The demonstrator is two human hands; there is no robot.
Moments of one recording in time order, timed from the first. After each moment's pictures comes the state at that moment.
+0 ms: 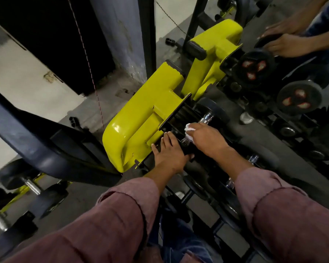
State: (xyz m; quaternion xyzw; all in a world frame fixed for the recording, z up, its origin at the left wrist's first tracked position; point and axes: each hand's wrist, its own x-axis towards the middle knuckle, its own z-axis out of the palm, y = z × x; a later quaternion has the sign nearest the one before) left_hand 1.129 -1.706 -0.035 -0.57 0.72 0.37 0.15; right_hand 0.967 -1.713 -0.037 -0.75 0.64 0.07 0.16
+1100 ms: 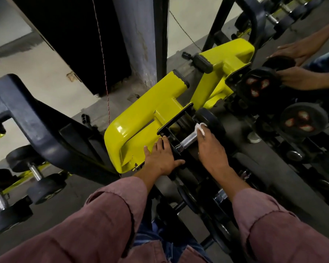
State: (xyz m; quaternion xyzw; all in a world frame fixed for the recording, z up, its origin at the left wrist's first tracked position) left_hand 1.123 -1.705 -0.034 -0.60 0.71 0.34 0.17; right_hand 0.936 -1.685 -0.046 -0.70 0.70 -0.01 0.10
